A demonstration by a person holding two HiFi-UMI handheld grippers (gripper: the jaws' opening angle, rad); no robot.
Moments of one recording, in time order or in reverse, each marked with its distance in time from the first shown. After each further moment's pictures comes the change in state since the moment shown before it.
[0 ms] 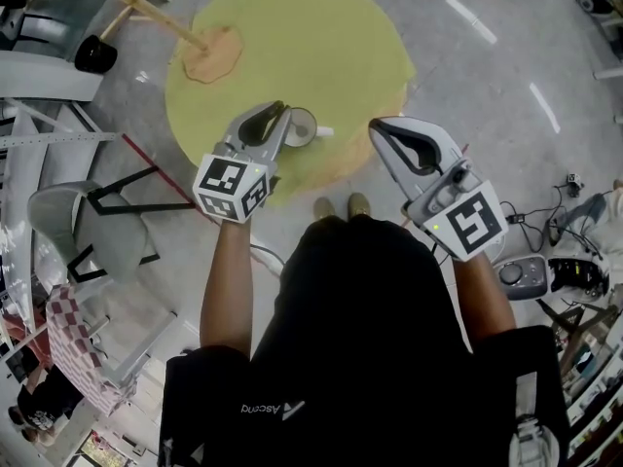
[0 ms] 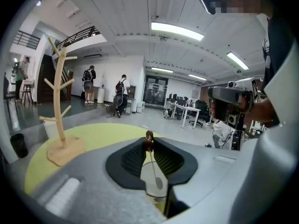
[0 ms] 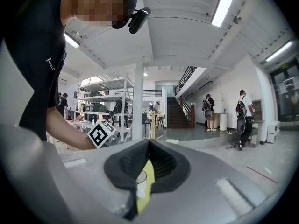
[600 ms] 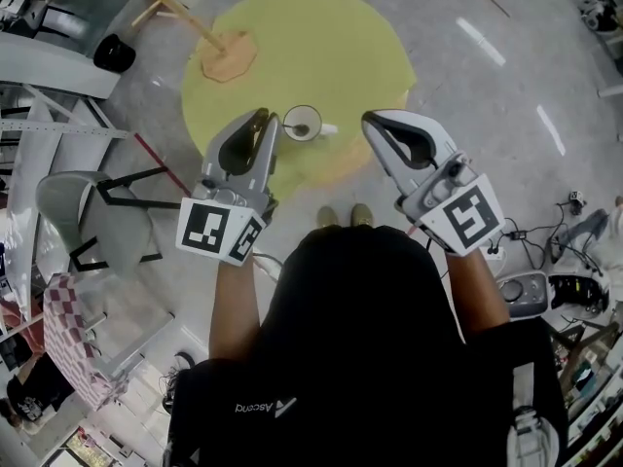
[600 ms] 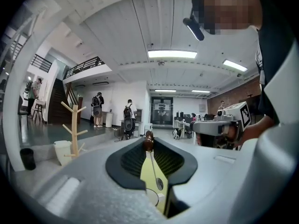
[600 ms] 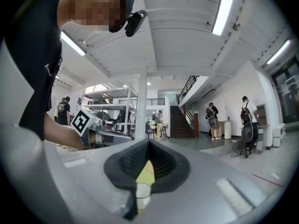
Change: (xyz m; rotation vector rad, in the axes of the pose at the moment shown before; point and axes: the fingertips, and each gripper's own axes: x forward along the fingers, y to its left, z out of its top) left arm -0.097 -0.050 0.104 0.066 -0.289 0.138; right arm -0.012 0.024 0.044 -0.018 -0.125 0.040
